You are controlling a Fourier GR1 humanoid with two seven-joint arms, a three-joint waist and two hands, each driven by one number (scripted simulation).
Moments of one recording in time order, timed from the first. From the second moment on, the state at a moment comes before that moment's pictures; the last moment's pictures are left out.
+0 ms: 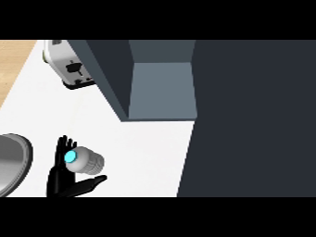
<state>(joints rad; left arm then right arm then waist) -0.02 0.04 0.18 -0.84 0.24 -0.05 -0.74 0.00 -0.19 0.44 -2.51 0.02 -0.23 0.56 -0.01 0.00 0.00</state>
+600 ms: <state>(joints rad) -0.14 0.04 0.21 -0.66 0.28 -0.16 -0.80 0.09 -0.21 0.41 -2.50 0.02 -0.21 0.47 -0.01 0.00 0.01</state>
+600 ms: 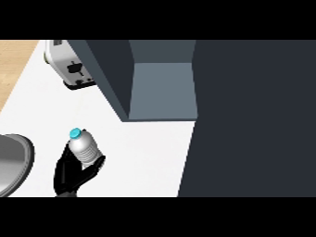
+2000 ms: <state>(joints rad) -0.43 0.00 -0.02 -0.59 0.27 -0.19 -0.81 0.23 -0.25 0.05 -2.49 -0.07 -0.04 0.32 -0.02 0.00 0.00</state>
